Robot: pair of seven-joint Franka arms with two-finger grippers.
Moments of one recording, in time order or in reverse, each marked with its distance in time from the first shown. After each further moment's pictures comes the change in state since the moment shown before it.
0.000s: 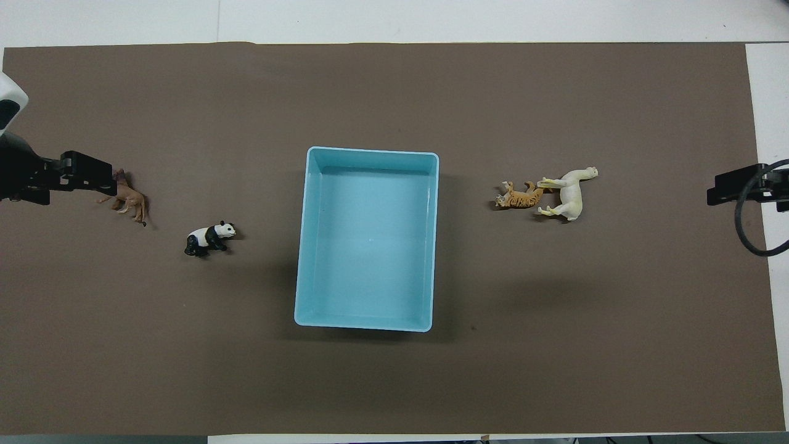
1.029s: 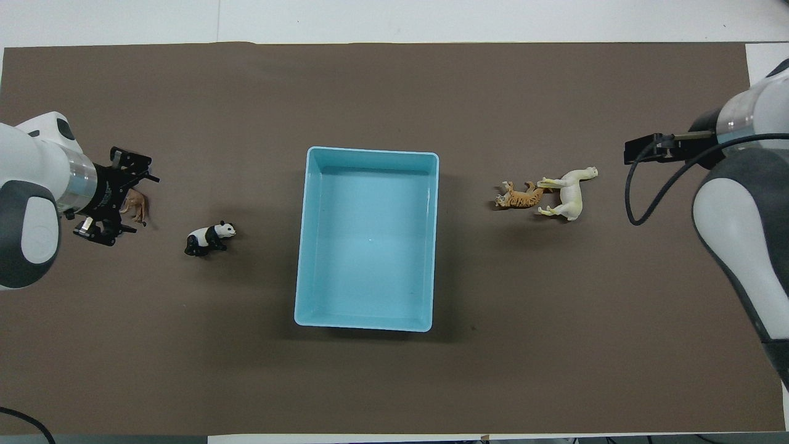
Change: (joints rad) left arm -0.018 0.044 -0.017 -0.357 0.000 0.431 -1.161; right arm 0.113 0.176 0.015 -0.059 0.000 0.379 -0.001
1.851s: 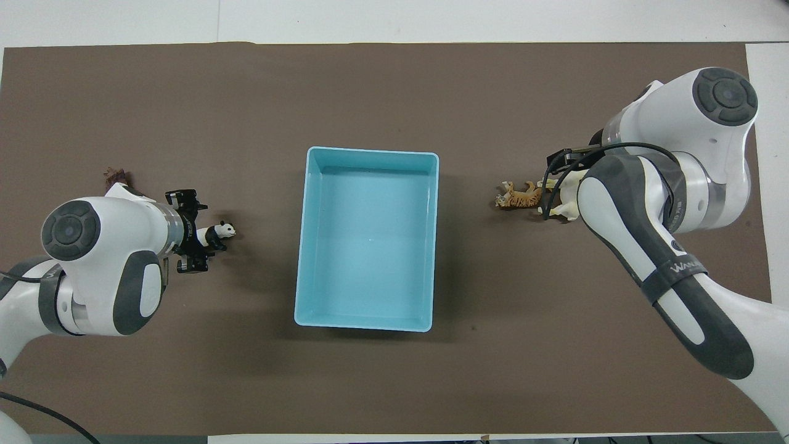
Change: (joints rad) left arm -0.084 0.000 -0.003 -0.309 0.000 0.408 -0.542; right arm 0.069 0.173 -0.002 -0.083 0.000 0.175 -0.001
